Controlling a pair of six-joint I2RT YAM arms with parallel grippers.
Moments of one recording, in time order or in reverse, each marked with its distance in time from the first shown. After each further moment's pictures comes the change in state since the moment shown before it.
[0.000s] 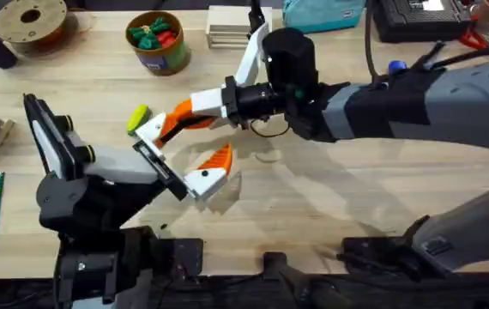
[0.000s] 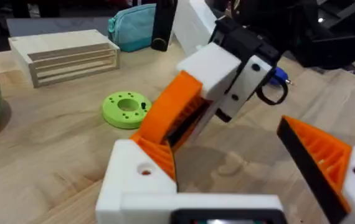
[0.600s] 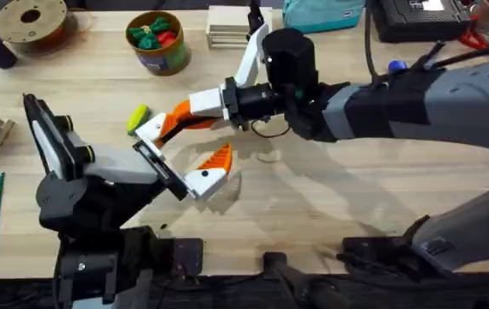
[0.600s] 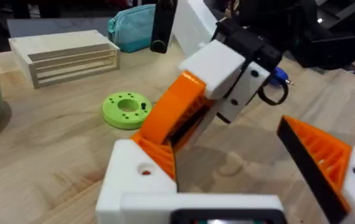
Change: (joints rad) left arm 0.000 0.000 0.000 0.000 -0.001 0.001; right arm 0.000 0.000 0.000 -0.004 -0.030 0.001
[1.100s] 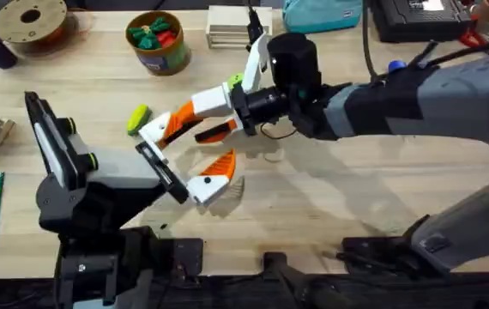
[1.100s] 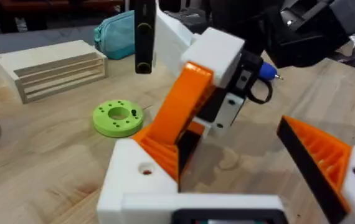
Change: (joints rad) left arm -0.003 -0.015 0.002 -0.004 0.047 0.051; right arm -0.040 0.024 -0.016 -0.010 -0.160 0.008
